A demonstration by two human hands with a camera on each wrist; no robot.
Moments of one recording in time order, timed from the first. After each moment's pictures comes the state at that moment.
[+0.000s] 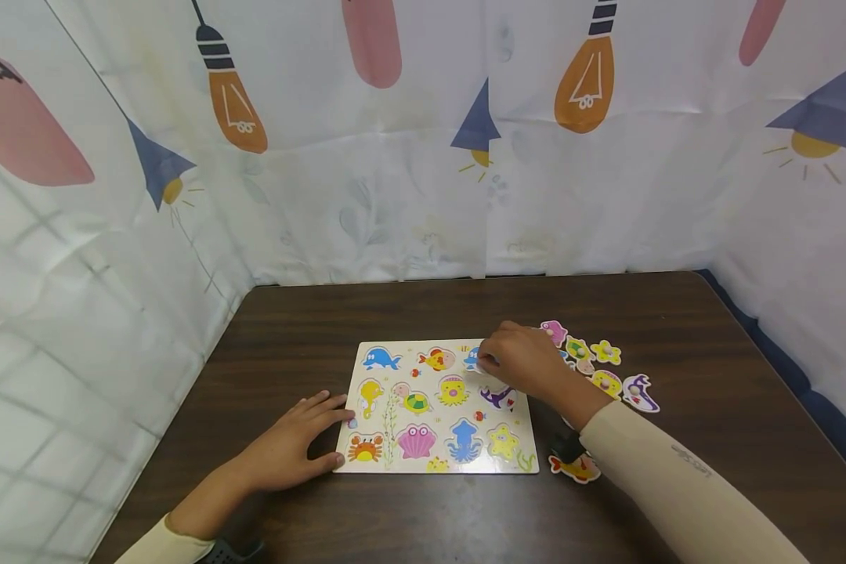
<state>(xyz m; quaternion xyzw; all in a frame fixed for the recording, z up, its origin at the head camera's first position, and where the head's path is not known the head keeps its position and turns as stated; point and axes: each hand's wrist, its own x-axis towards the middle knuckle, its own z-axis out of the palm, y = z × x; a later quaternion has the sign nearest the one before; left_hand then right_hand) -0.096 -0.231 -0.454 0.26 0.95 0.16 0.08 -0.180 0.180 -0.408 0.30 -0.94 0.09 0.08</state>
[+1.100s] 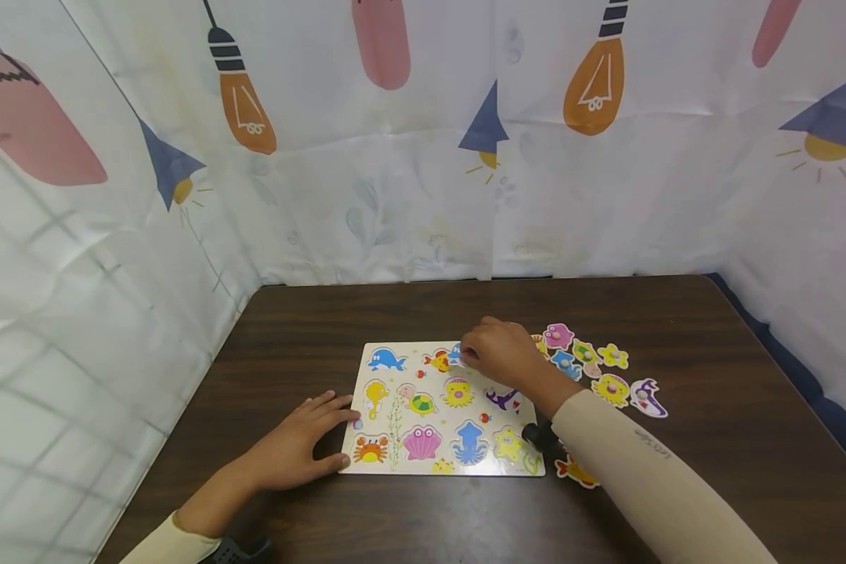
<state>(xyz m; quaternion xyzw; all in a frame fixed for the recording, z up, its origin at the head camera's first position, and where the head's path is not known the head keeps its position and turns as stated) -0.095 -0.231 -0.453 0.26 0.95 0.16 0.09 -0.198 0.145 -0.410 0.31 -0.94 0.10 0.07</state>
